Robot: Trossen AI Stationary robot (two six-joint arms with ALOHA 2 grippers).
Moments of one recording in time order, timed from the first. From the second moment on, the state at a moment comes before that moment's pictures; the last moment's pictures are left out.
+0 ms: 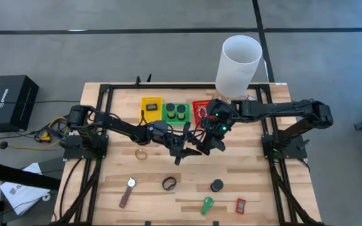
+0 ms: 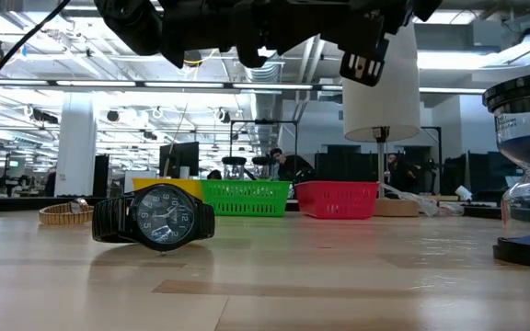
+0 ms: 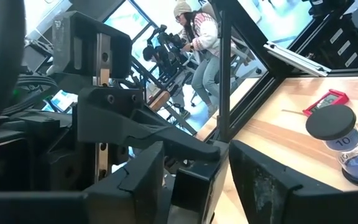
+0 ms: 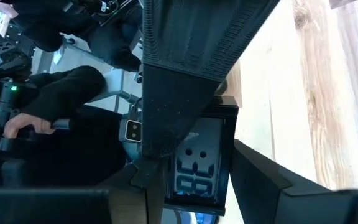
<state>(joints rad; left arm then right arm) -0.08 1.78 0.94 0.84 0.22 0.79 -0.10 1.43 1.14 -0.52 -0.64 0.36</state>
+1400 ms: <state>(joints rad) -0.07 1.79 0.94 0.85 0.22 0.83 -0.11 1.43 1.14 -0.51 -0.73 0.38</state>
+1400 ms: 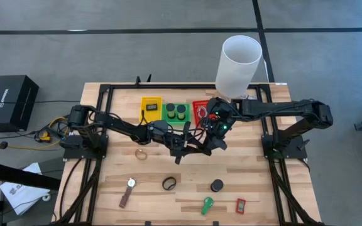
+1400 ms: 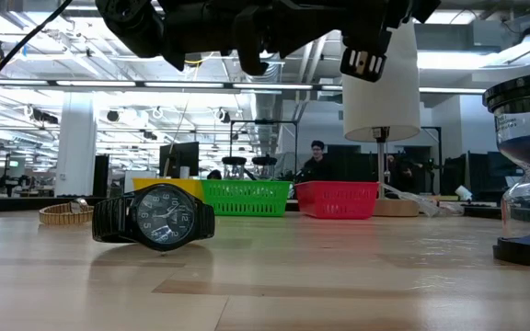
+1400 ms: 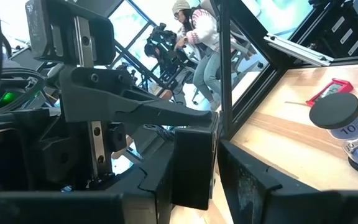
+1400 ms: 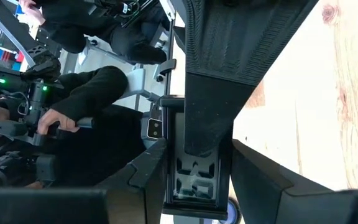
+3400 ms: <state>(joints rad) -0.07 1.79 0.94 0.84 0.22 0.83 -0.11 1.43 1.14 -0.52 -0.71 0.43</state>
